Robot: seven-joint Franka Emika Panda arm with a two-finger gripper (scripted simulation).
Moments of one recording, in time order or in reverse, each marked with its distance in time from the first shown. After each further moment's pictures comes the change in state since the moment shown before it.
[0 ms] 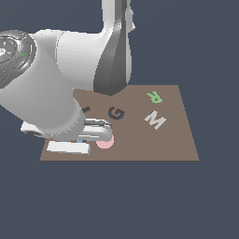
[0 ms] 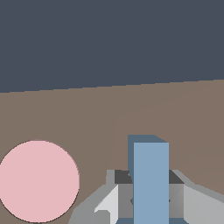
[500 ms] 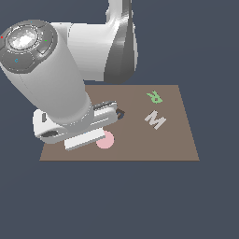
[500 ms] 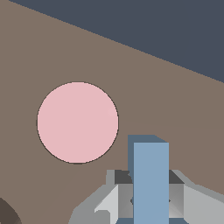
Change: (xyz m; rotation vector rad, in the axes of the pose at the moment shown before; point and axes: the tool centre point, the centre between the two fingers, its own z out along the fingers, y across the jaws) arm -0.021 -0.017 -0.001 0.000 0.001 -0.426
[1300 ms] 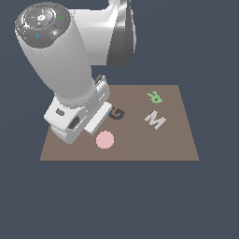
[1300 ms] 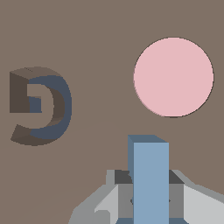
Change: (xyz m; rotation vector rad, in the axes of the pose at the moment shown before) arm -0.035 -0.021 -0.002 -0.001 0.001 -0.664
